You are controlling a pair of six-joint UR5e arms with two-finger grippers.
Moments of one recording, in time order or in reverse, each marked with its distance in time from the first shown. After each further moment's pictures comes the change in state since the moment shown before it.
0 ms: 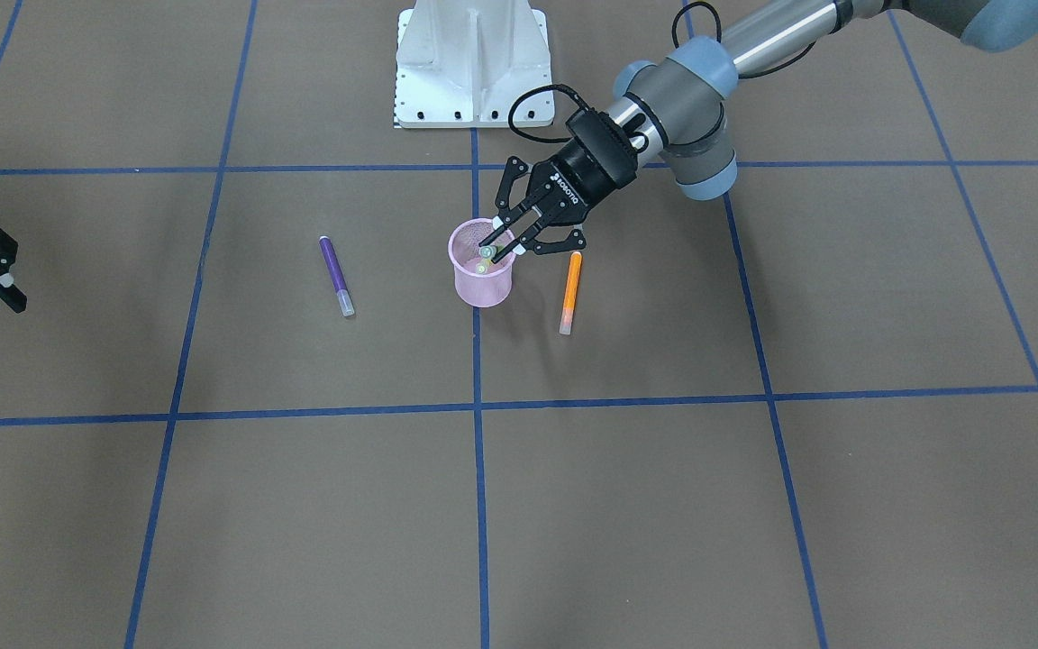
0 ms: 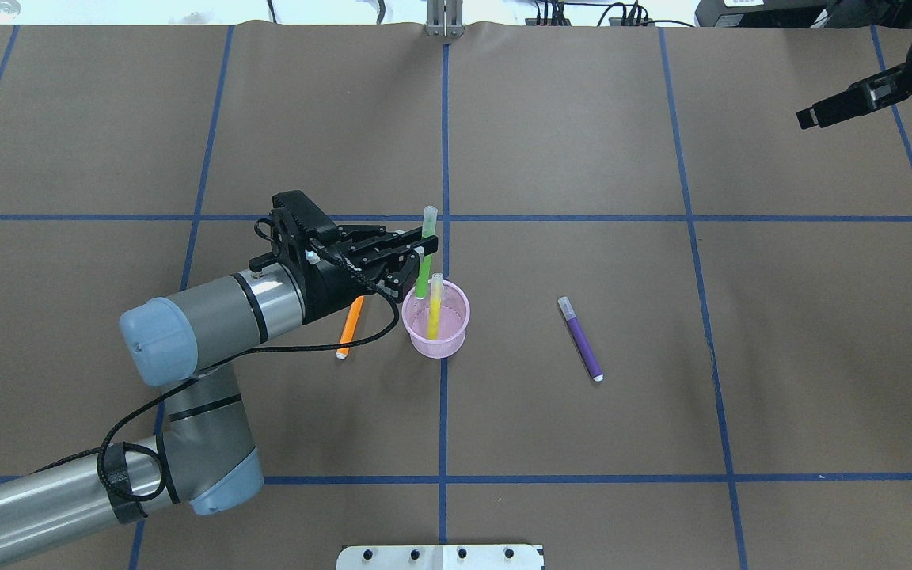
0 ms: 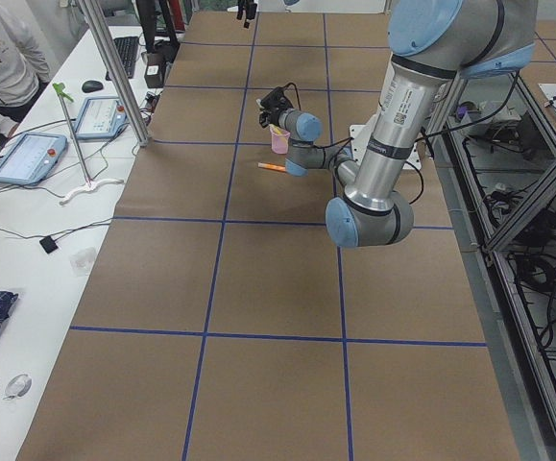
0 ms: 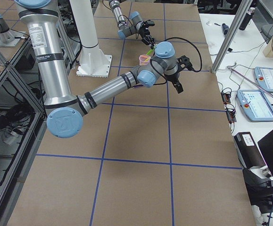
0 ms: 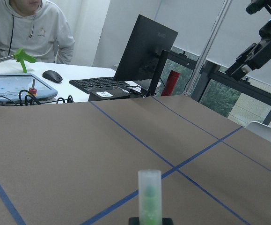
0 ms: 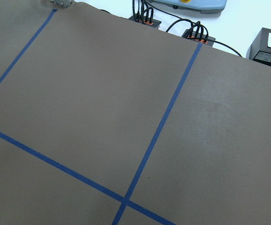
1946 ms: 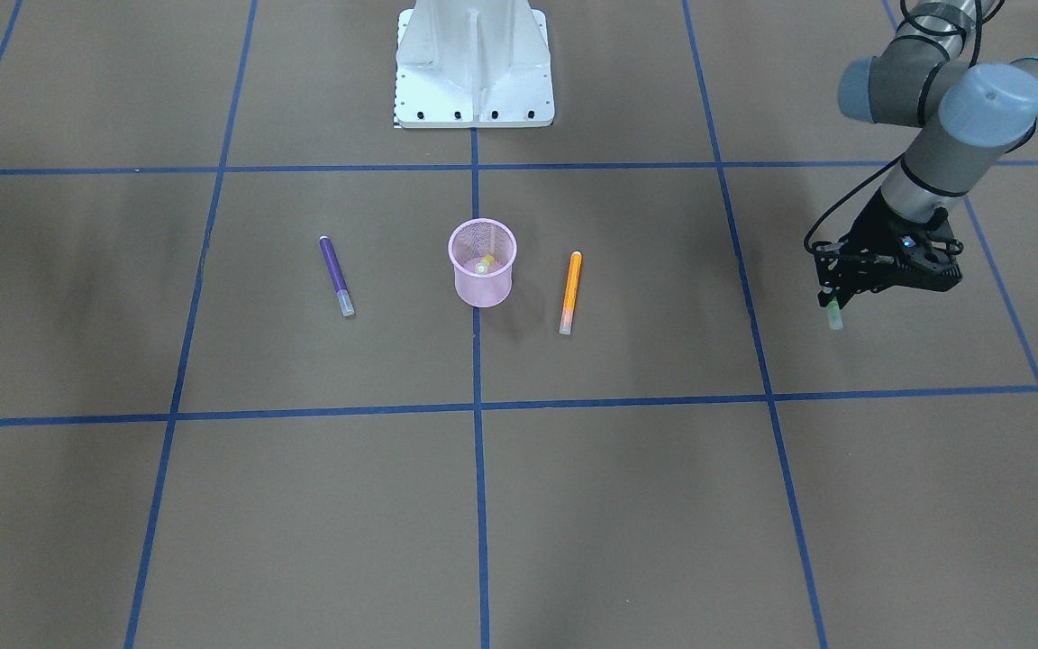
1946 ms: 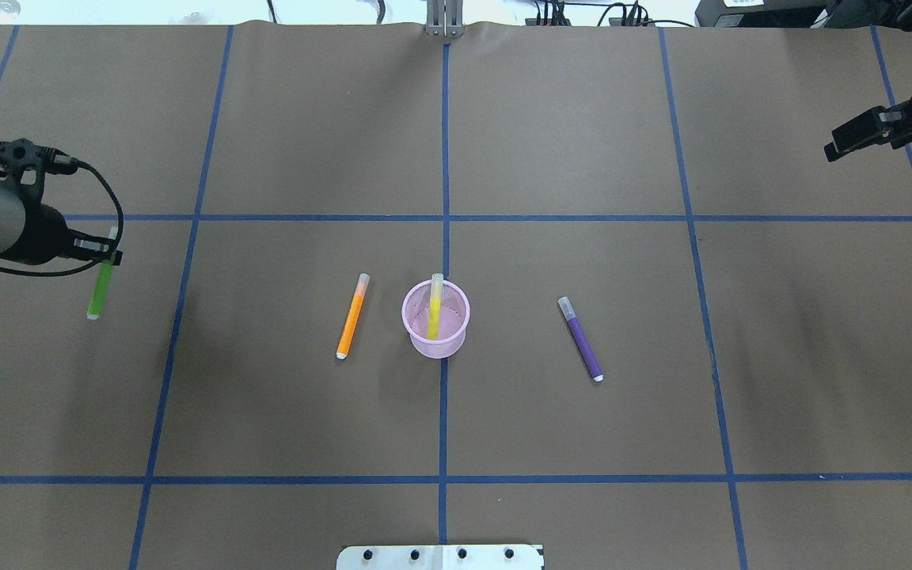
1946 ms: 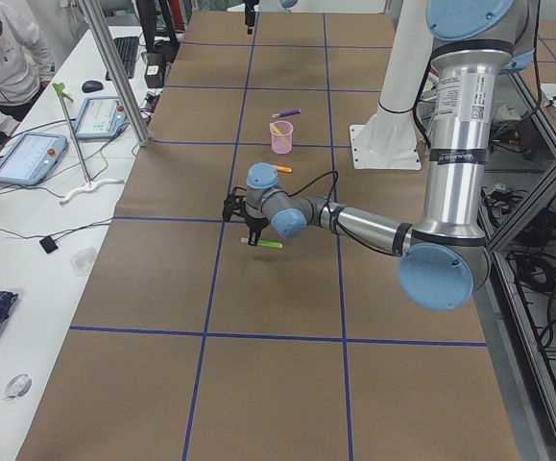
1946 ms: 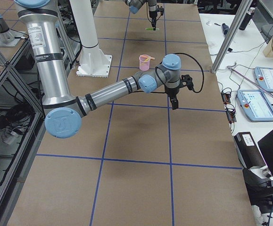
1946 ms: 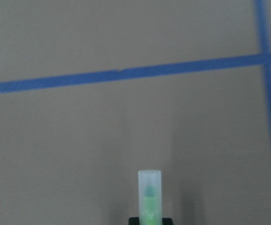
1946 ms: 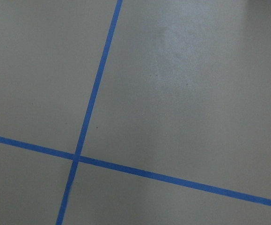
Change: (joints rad) left arm -0.448 0.427 -0.304 0.886 -0.583 -0.084; right arm 0.011 -0.009 -0.070 -0.210 0.011 0.018
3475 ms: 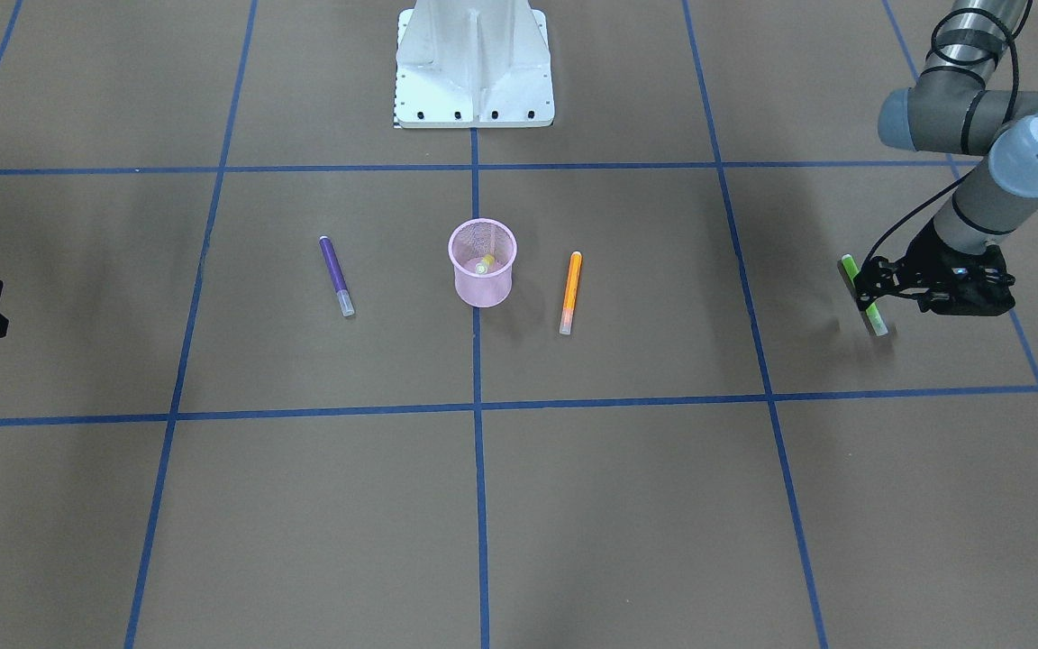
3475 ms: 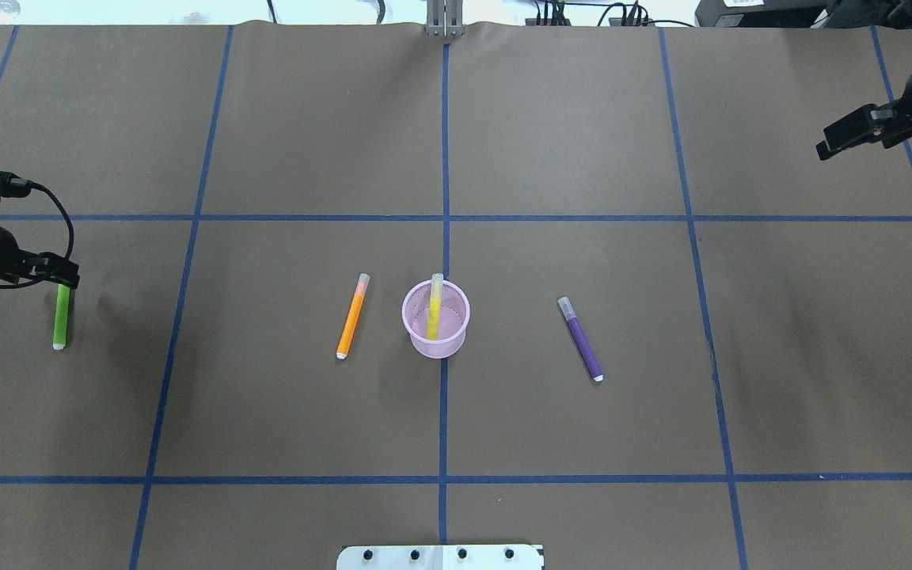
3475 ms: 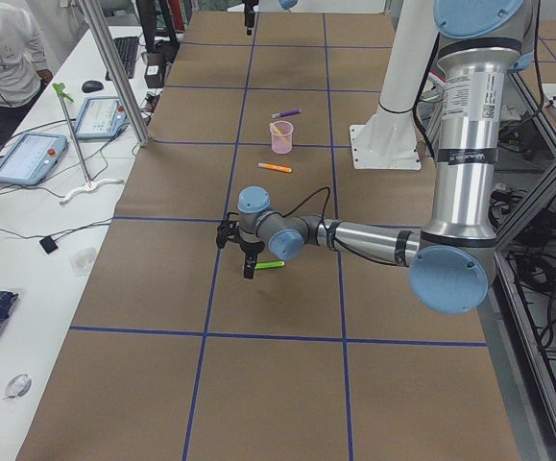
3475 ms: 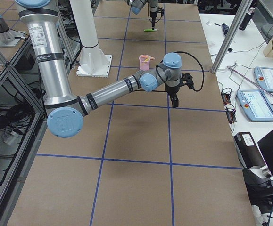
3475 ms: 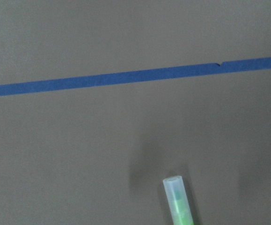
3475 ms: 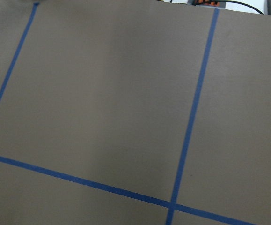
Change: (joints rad) left arm -0.042 0.058 0.193 0.041 -0.064 0.037; right arm -0.004 0.008 -0.004 -0.011 0.006 0.006
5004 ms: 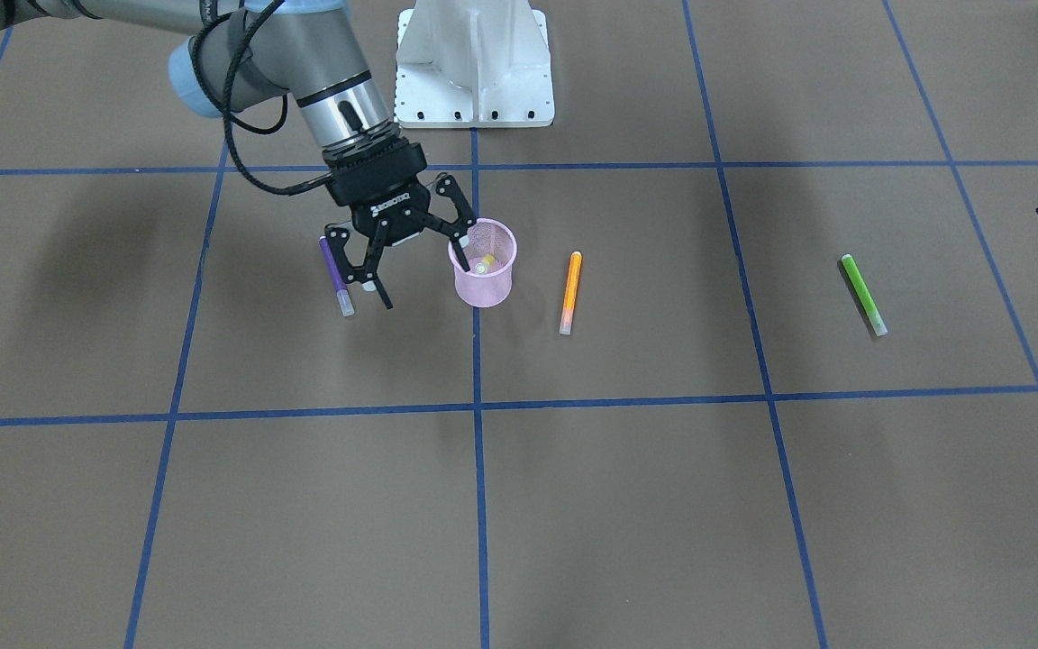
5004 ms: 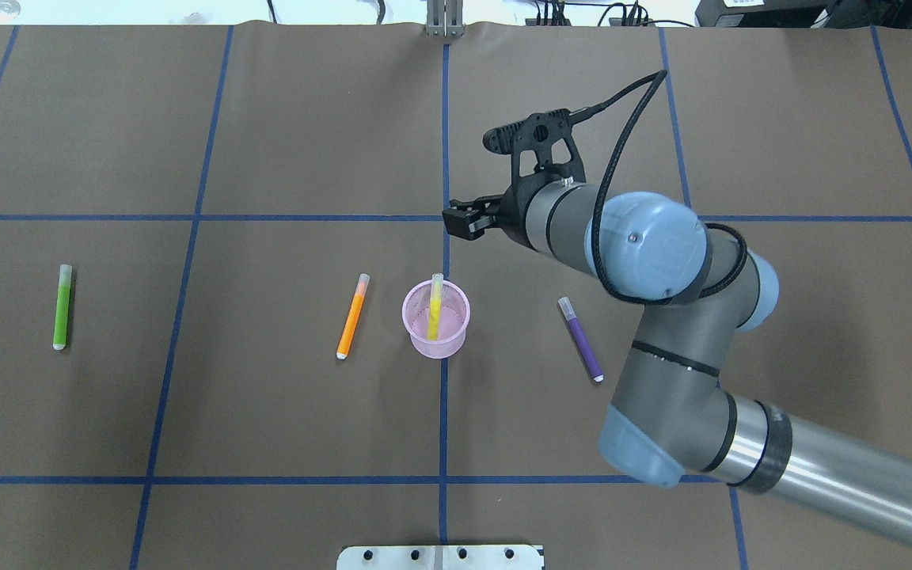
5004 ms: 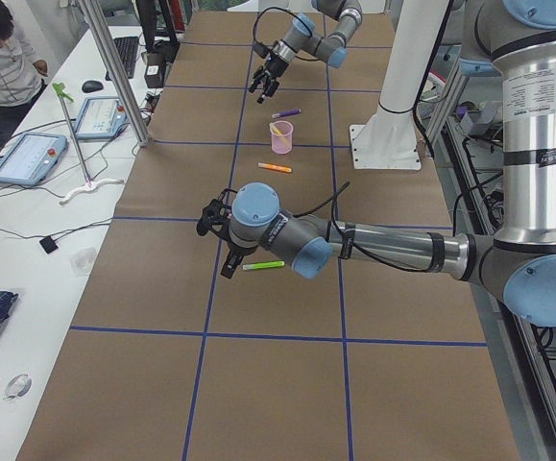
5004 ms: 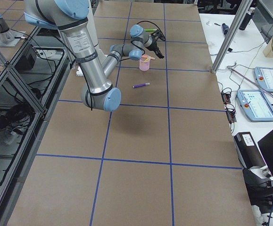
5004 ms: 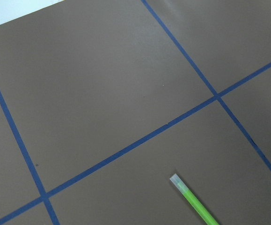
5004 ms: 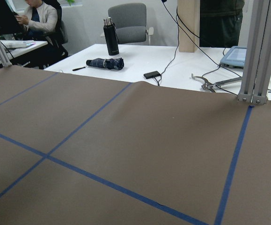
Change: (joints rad) left arm -0.489 0.148 -0.180 0.015 -0.374 0.479; right arm -0.635 0.357 -0.009 0.287 -0.713 0.452
